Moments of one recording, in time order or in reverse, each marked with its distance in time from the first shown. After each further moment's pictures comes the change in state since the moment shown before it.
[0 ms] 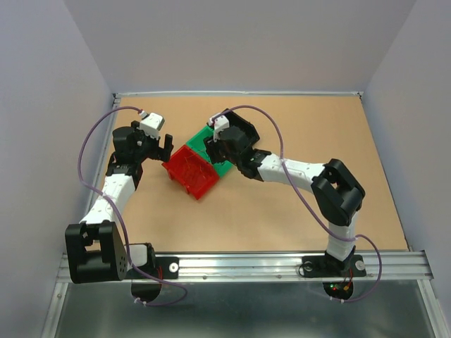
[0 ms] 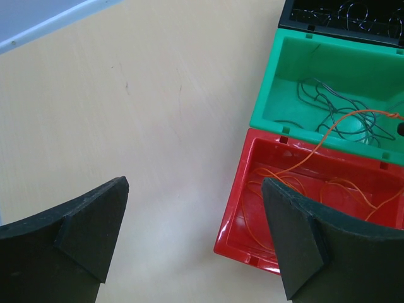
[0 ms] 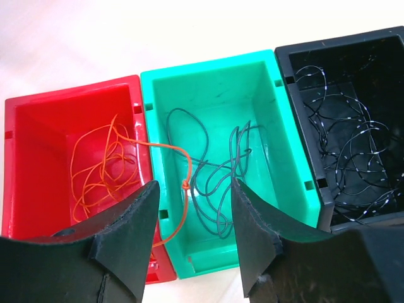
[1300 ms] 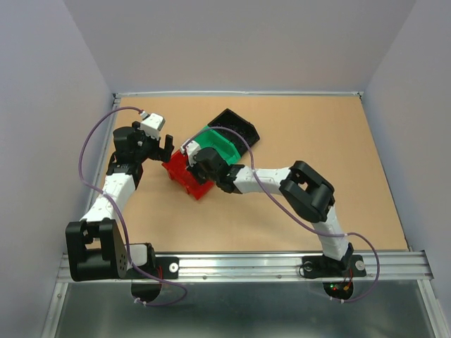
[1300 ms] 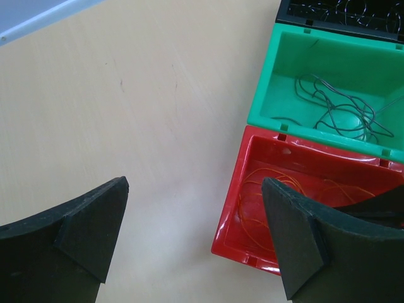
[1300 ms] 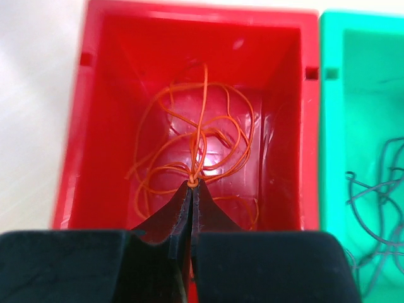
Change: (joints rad) left arm 0.000 0.015 0.000 0.000 0.013 0.000; right arm 0.131 0.217 0.101 0.019 -0.086 -0.082
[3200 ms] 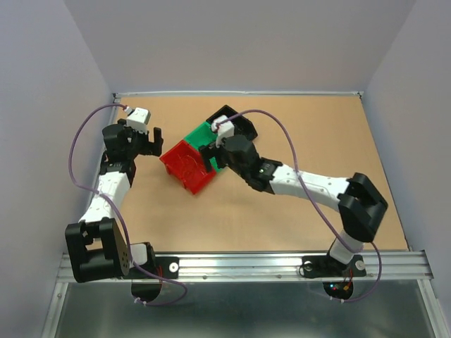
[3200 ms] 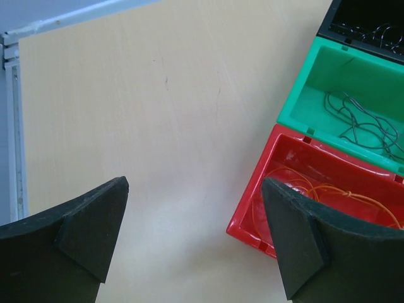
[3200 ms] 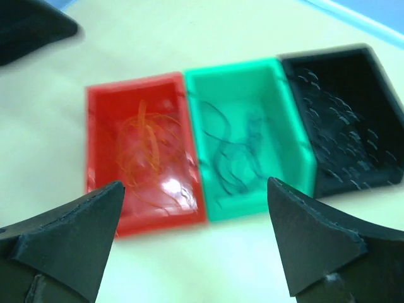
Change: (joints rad) left arm 0.086 0.015 0.031 0.023 -0.044 -0.072; right arm -0.037 -0.372 -0.137 -0.053 0.185 0.092
